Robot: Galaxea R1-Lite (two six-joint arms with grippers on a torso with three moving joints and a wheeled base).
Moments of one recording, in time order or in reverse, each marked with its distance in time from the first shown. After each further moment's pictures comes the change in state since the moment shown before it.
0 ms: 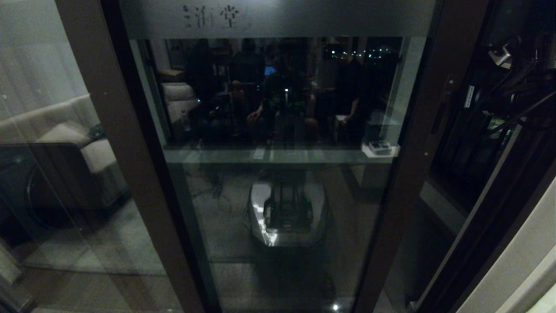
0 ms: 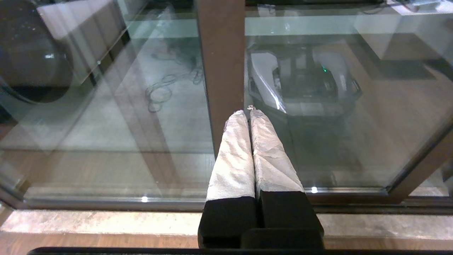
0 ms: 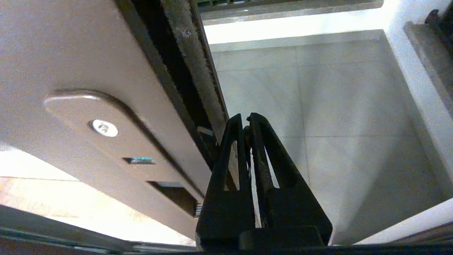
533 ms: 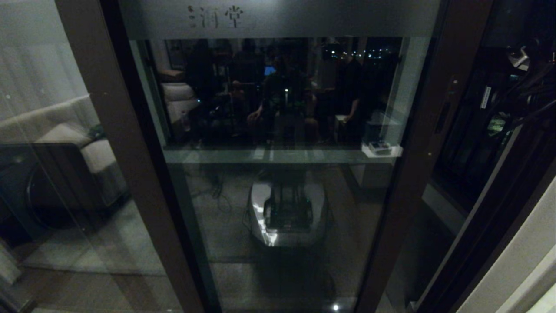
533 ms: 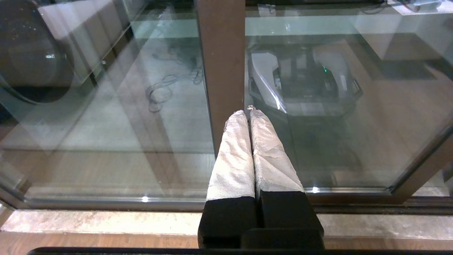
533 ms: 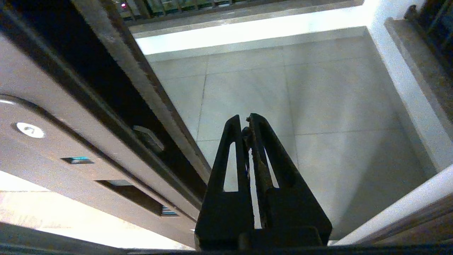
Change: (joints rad) left arm 0.000 0.000 0.000 0.000 0.000 0.000; right arm -0.080 0.010 -0.008 0.000 0.028 -0.003
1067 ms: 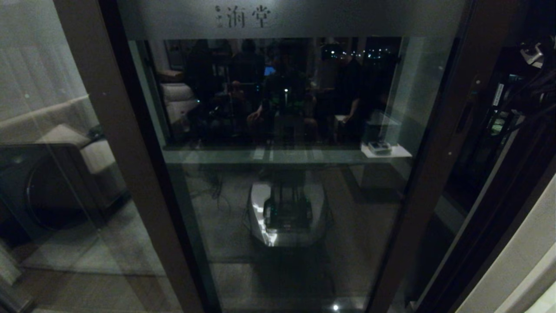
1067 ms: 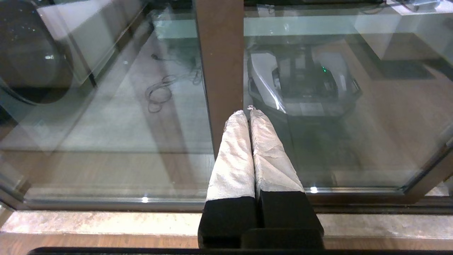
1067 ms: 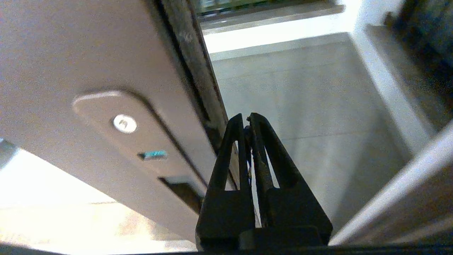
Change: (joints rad) left arm 0.000 0.000 0.000 0.000 0.000 0.000; right arm -0.027 0.002 -0.020 0.001 0.011 0.000
